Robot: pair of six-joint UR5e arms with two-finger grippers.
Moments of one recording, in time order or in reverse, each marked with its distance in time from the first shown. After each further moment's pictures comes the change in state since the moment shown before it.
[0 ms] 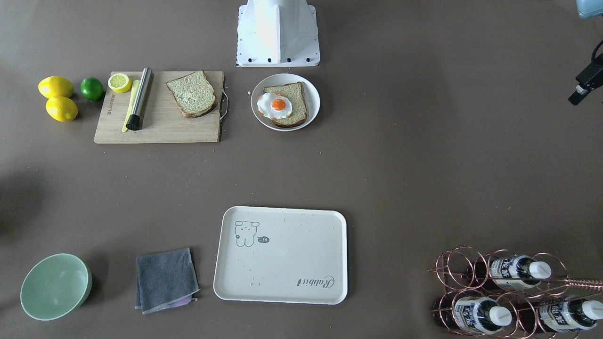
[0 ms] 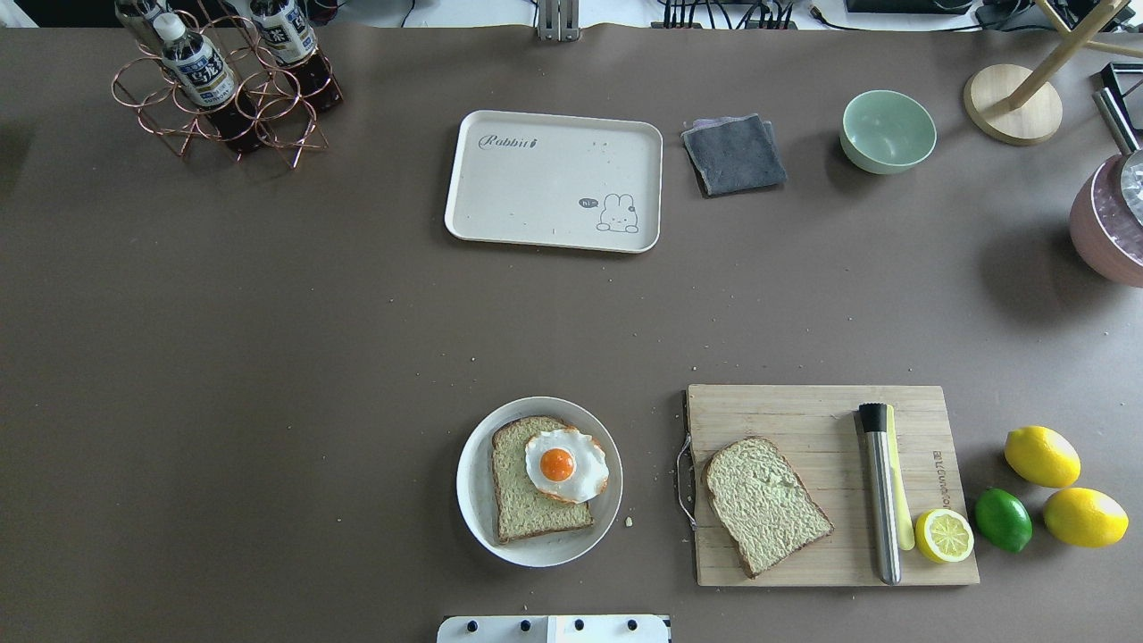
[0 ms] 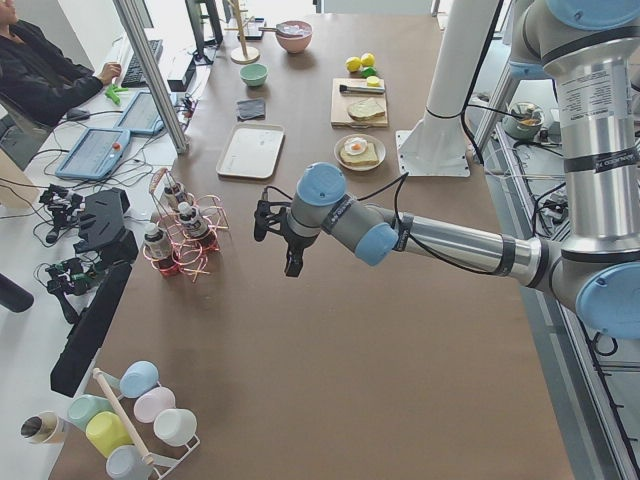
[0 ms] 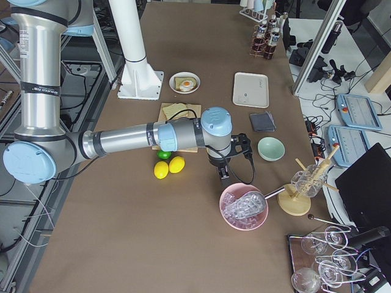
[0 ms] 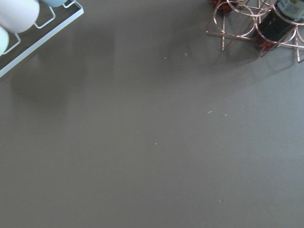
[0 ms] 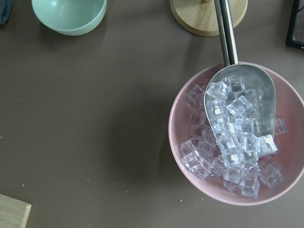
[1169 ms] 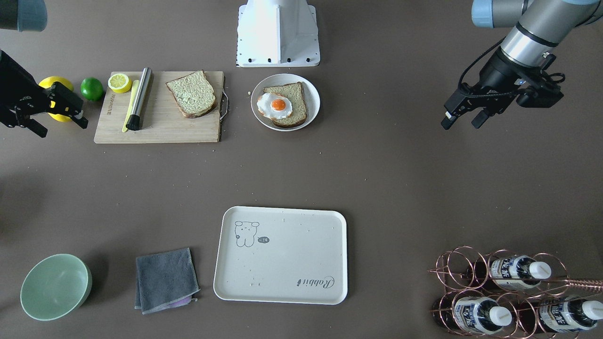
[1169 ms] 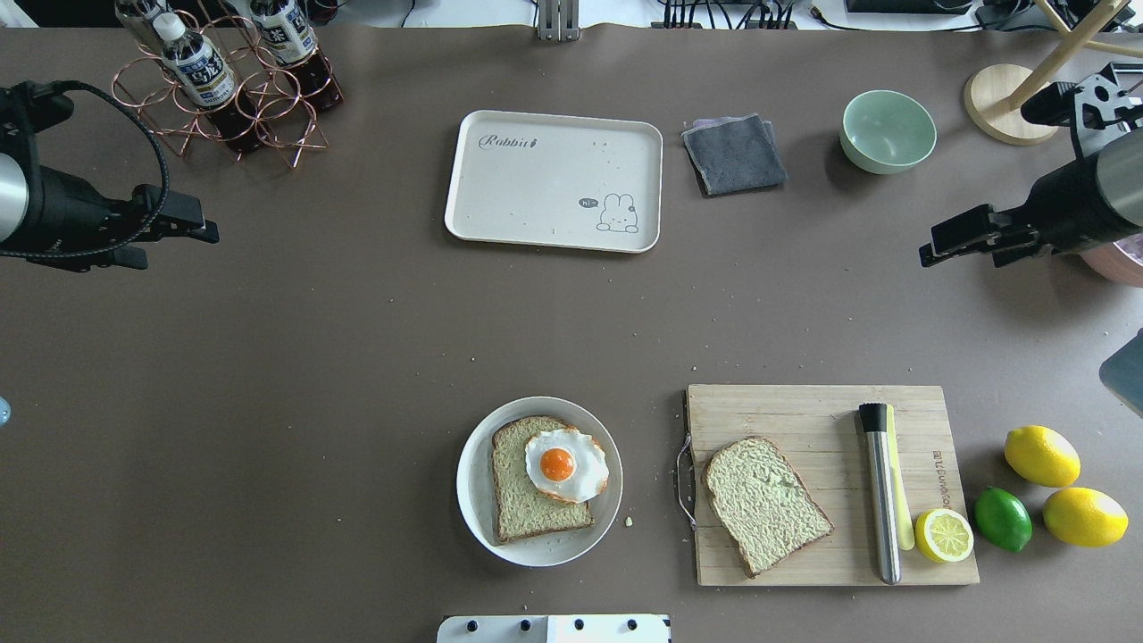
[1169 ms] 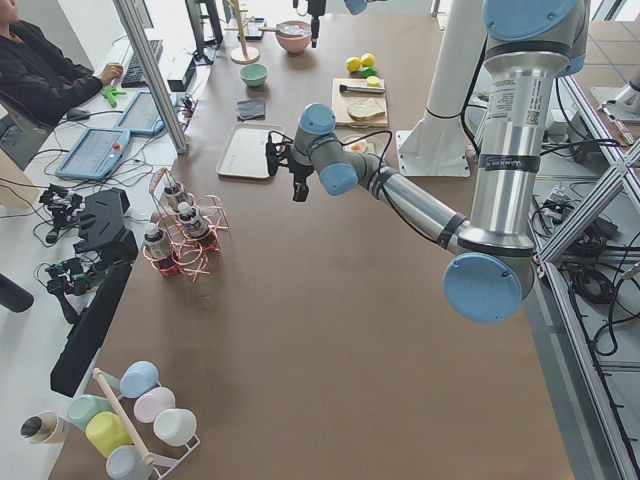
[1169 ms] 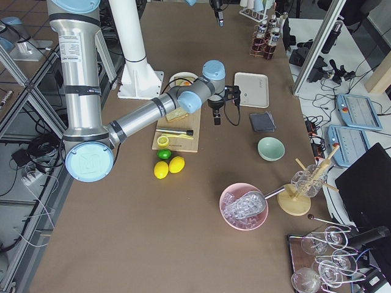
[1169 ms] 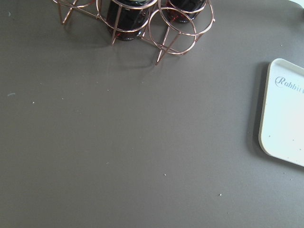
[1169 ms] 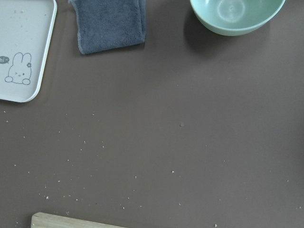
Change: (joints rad) left arm 0.426 -0.237 -0.059 0.012 0.280 -0.592; right arm -0.525 0.099 0.186 0.221 -0.168 0.867
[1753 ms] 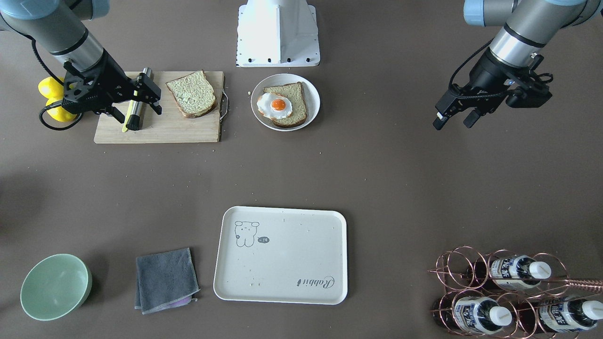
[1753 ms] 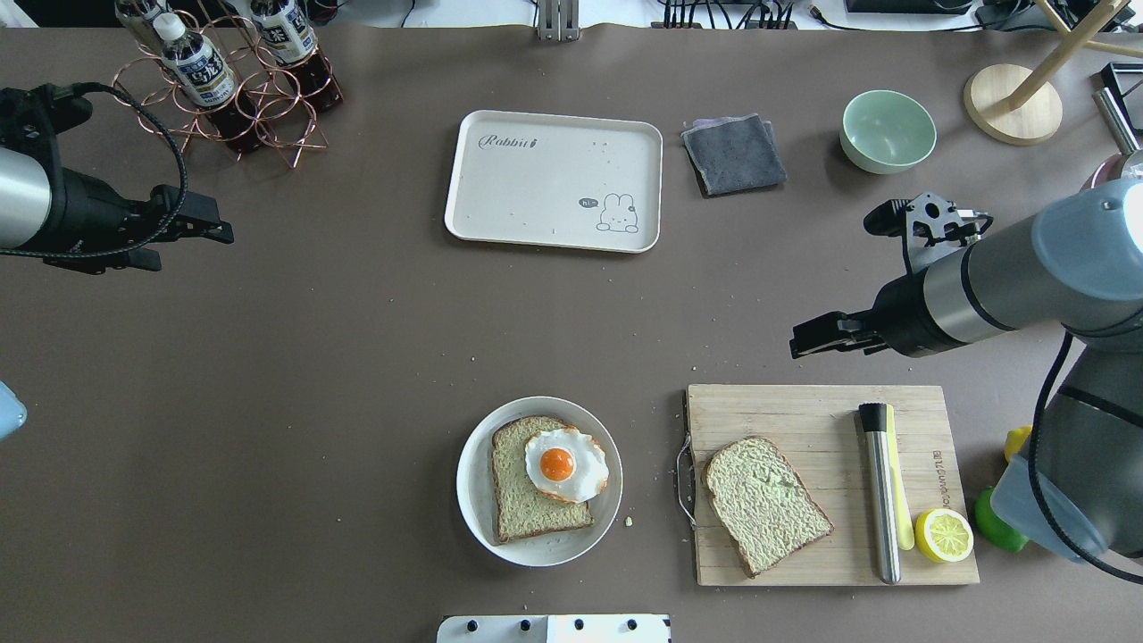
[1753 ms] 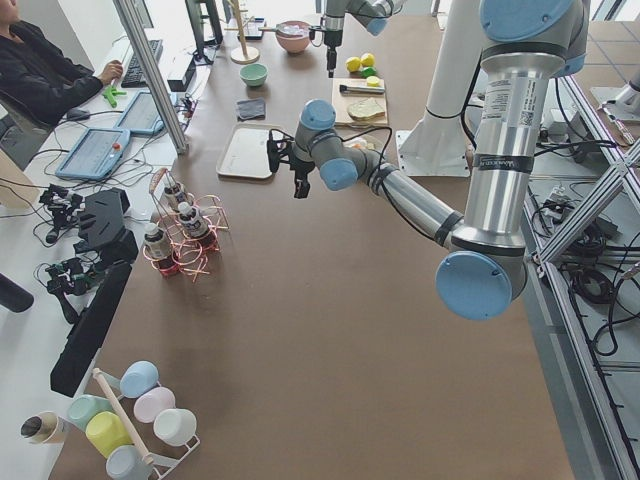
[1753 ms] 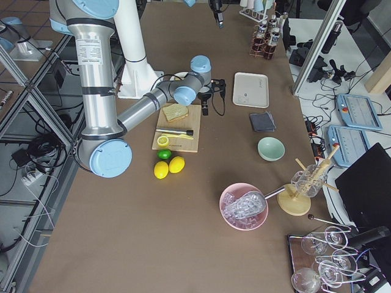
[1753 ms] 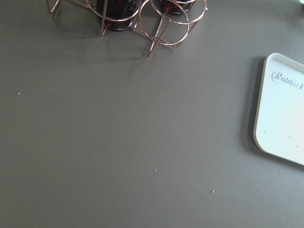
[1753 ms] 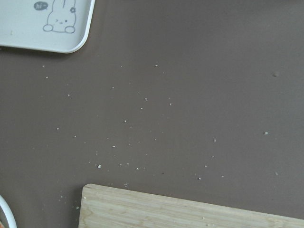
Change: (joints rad) left arm 0.011 -0.031 -0.005 0.050 0.014 -0.016; right arm -0.299 0.027 0.004 0.126 -0.160 0.191
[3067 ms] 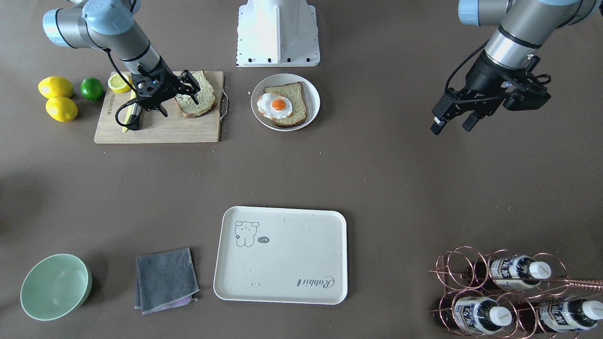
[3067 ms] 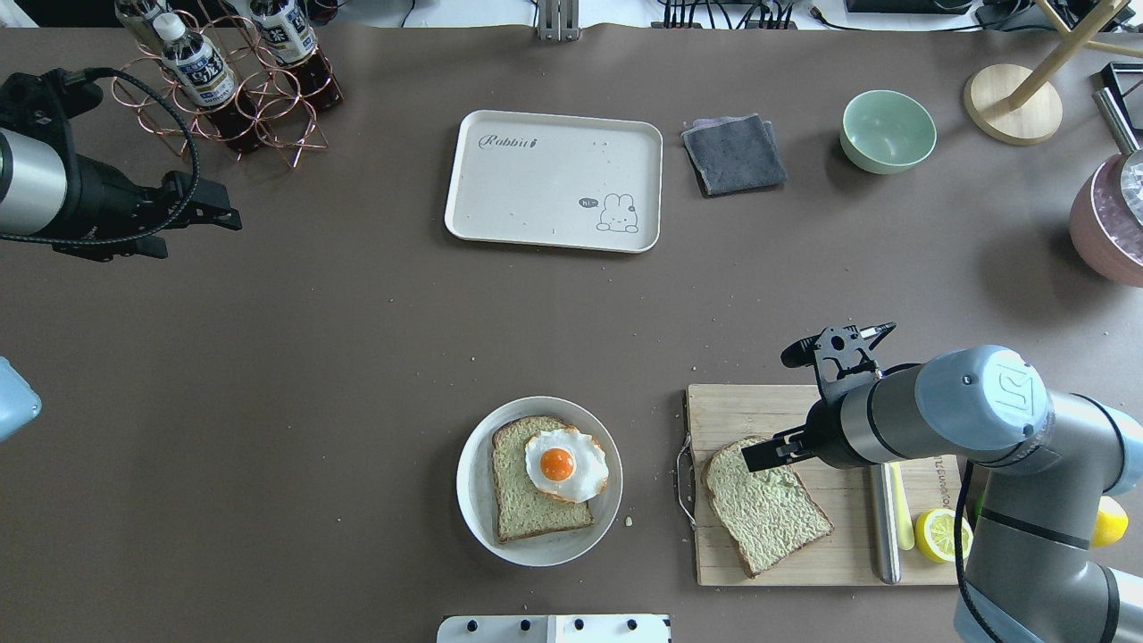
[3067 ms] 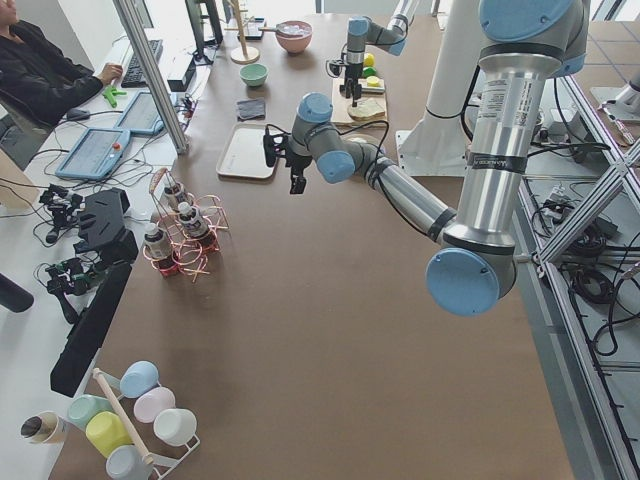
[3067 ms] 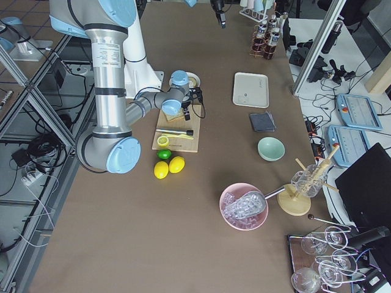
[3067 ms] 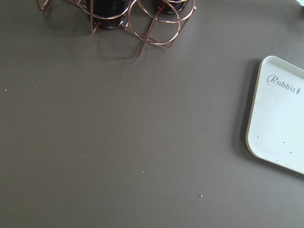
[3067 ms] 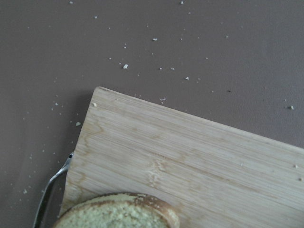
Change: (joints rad) left arm 0.002 -0.029 0.001 0.040 0.033 0.000; right arm -0.256 -0.045 -0.091 0.151 -0.189 -0.031
